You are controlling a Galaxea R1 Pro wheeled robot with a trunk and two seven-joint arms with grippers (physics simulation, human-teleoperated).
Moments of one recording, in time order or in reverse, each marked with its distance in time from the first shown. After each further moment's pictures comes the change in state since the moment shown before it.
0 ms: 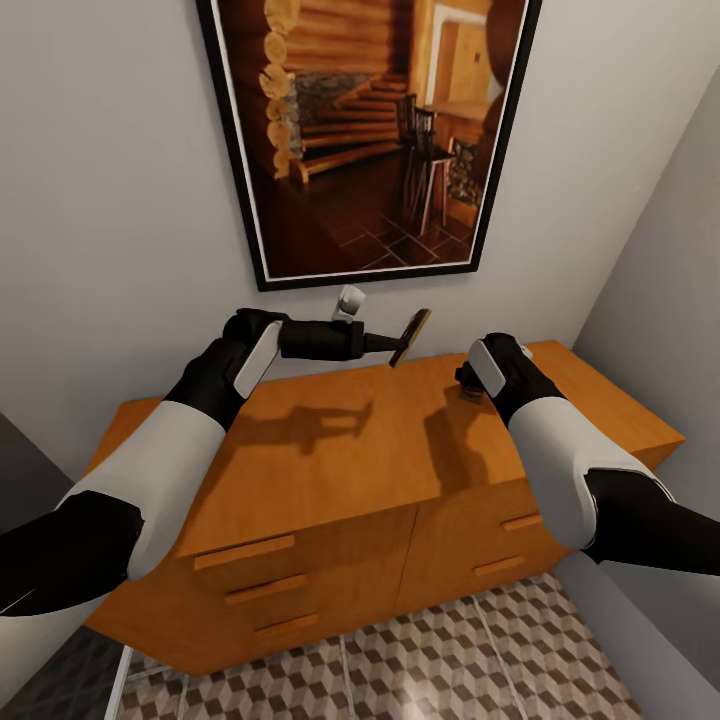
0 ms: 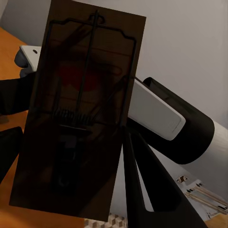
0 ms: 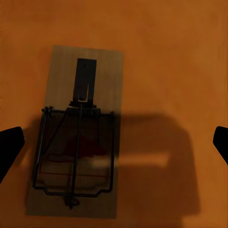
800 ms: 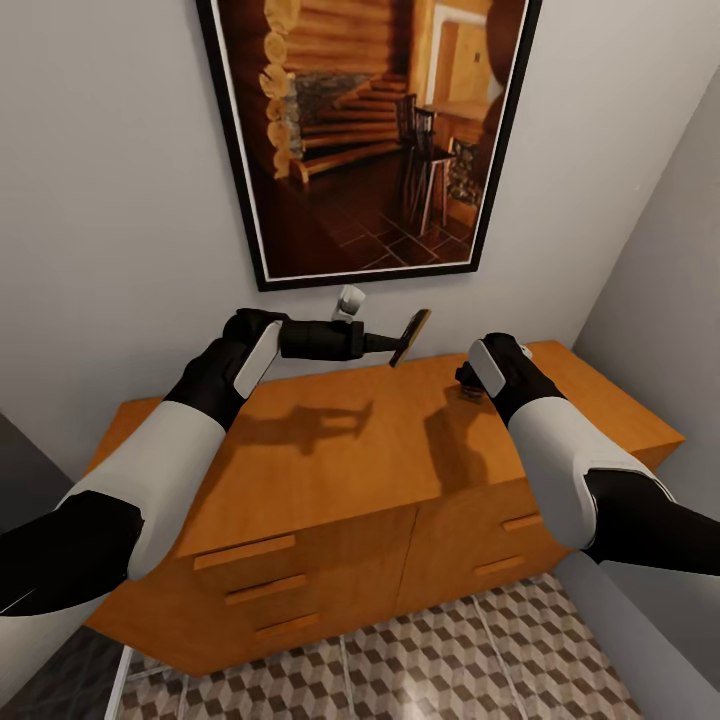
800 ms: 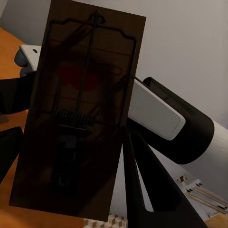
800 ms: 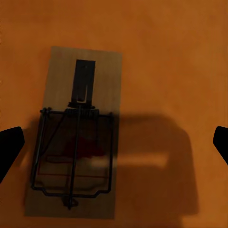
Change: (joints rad) left arm 0.000 0.000 0.000 0.000 0.000 0.002 -0.001; right arm 0.000 0.001 0.001 -0.001 0.001 -0.001 -0.004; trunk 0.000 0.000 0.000
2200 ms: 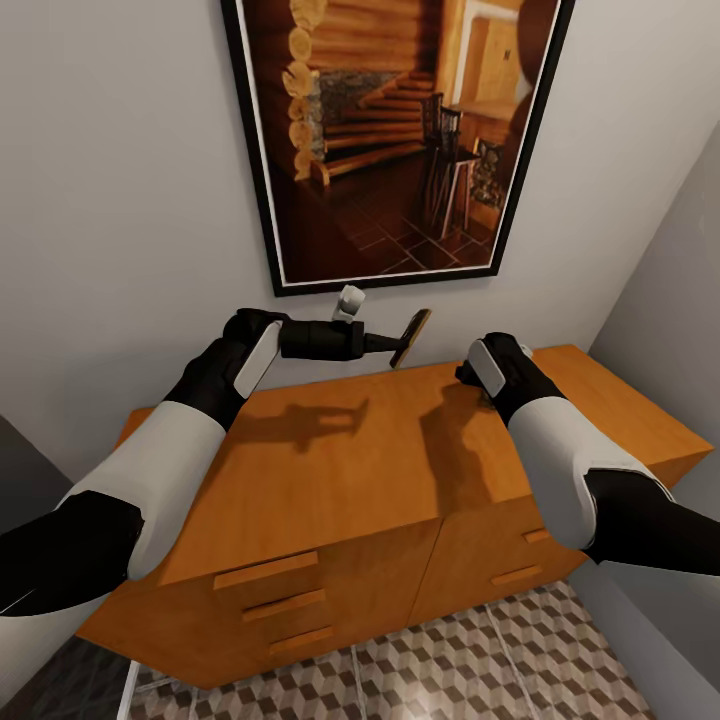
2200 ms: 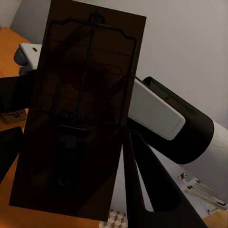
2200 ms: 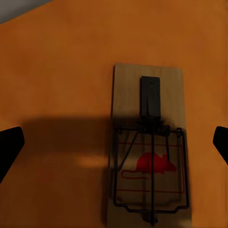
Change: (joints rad) left arm 0.000 -0.001 0.000 0.000 0.000 0.001 -0.001; right arm 0.000 0.000 0.000 -0.003 -0.002 -0.009 0.000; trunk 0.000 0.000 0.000
